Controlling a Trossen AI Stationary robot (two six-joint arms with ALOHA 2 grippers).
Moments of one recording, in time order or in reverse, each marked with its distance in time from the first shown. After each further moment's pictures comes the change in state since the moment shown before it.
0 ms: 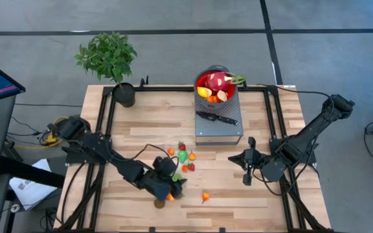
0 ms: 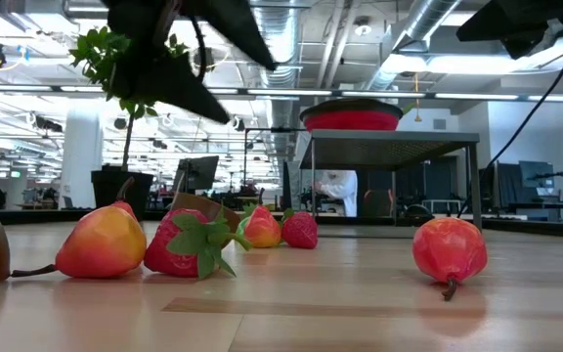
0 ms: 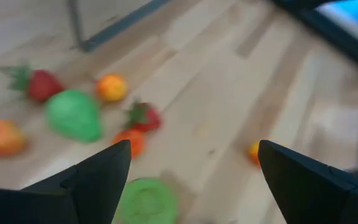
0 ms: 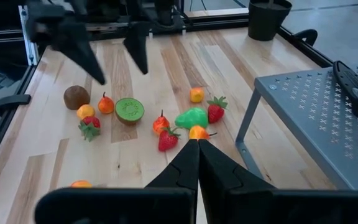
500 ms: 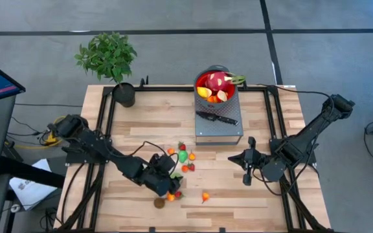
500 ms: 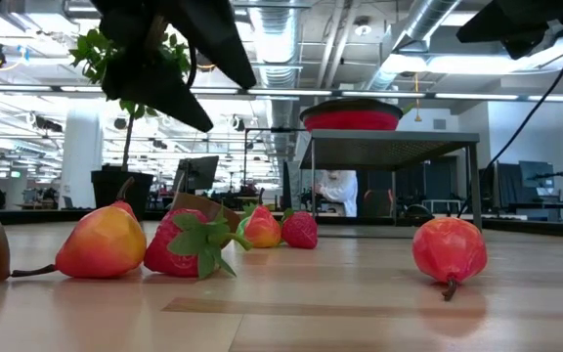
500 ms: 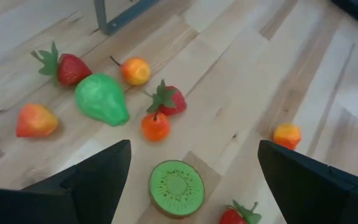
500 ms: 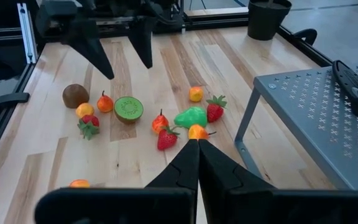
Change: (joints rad) left arm 0.024 -0.037 -0.001 -0.111 0.069 -0.019; right arm 0.000 0.000 0.000 -0.006 0.000 0.000
